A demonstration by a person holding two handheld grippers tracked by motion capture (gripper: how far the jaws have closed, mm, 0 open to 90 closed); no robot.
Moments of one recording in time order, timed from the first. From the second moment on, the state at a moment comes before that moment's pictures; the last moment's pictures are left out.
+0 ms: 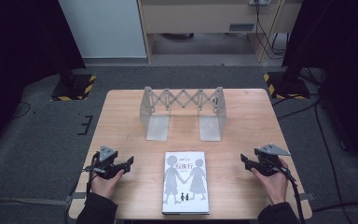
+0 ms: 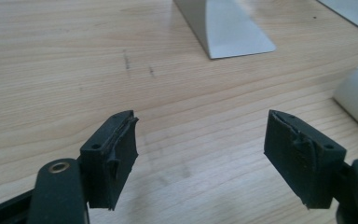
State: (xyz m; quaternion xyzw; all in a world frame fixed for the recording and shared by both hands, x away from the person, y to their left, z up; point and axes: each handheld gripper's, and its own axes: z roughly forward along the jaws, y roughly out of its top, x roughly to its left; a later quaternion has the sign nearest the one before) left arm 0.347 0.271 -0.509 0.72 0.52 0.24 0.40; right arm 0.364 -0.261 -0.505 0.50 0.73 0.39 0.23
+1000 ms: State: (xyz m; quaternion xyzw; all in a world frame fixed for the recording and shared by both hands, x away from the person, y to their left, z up) left arm 0.327 0.212 -0.509 0.77 0.43 0.20 0.42; right arm 0.350 -0.190 -0.497 0.43 0.76 0.46 0.14
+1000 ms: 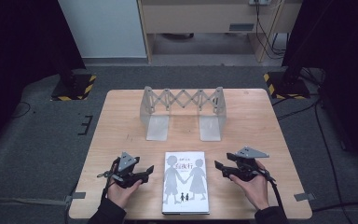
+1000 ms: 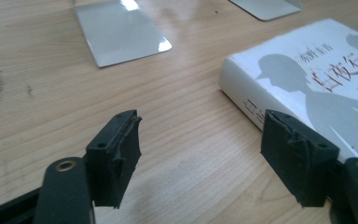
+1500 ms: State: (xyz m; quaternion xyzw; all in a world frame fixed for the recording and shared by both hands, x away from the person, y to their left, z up) left arm 0.322 0.188 -0.518 0.80 0.40 0.19 0.40; right arm 0.346 -0.157 -0.512 0.42 0.77 0.47 0.09
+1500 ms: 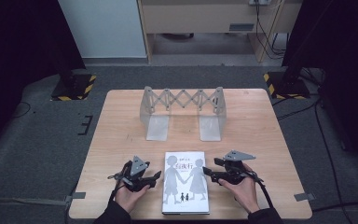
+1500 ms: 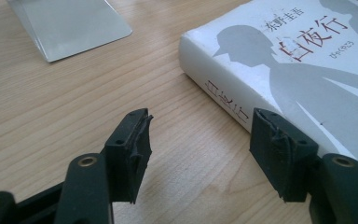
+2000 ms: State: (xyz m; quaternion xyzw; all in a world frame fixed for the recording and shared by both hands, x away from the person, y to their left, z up) left arm 0.322 0.180 -0.523 0.81 0.39 0.19 0.39; right arm 0.345 -0.138 -0.524 0.41 0.78 0.48 0.04
